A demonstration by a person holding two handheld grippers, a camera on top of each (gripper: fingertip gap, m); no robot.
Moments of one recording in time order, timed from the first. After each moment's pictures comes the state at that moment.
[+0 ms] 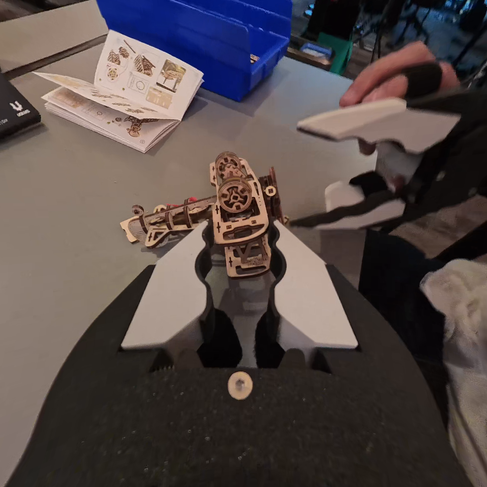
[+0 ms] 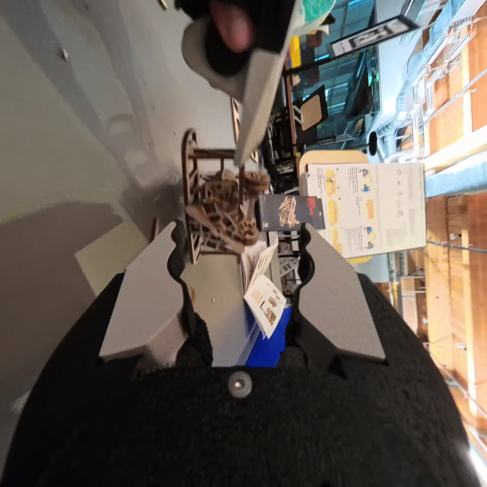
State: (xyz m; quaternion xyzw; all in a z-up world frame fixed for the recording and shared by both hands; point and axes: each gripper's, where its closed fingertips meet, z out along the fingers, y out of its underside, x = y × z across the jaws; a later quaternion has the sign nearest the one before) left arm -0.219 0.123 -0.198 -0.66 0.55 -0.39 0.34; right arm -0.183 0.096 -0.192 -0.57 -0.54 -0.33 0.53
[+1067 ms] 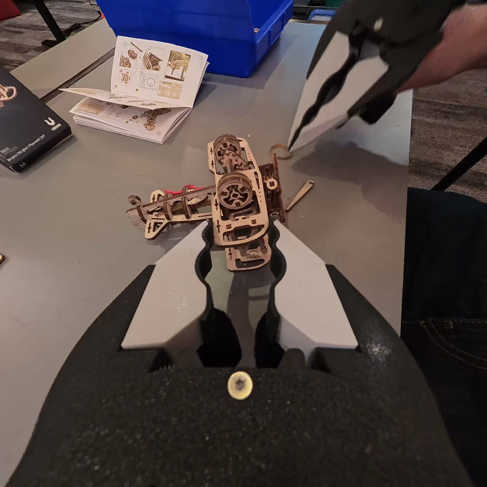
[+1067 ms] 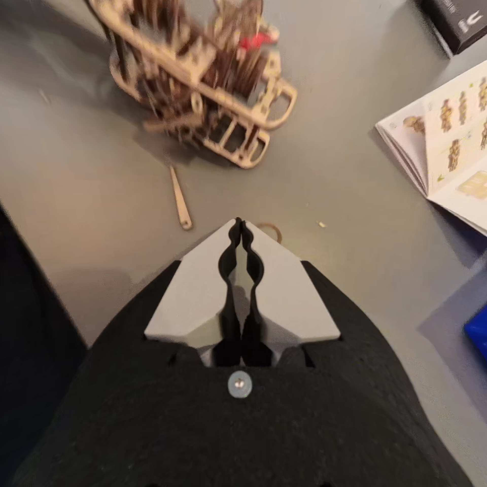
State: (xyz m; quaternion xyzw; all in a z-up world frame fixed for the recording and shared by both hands) left arm -0.241 0.136 -0.218 -0.62 0.60 -0.33 0.39; right arm -0.121 0.097 -0.256 -0.87 -0.33 0.06 0.36
